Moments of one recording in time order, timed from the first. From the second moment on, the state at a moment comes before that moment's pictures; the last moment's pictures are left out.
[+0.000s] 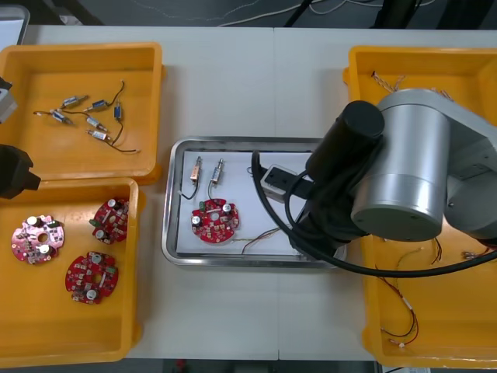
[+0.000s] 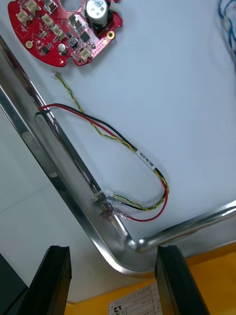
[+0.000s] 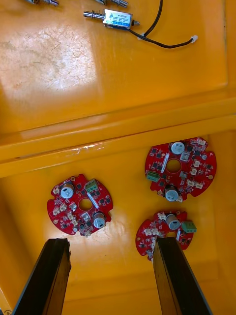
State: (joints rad) right arm -0.77 -0.71 0.76 -2.17 -0.86 1.71 1.33; left arm -0.27 0.93 0.21 -2.20 0.93 1.87 -1.25
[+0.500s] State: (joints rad) right arm -0.93 -0.63 1.07 -2.03 -0.77 1.56 1.33; left arm -0.27 0.93 0.21 -2.20 0.92 1.87 -1.25
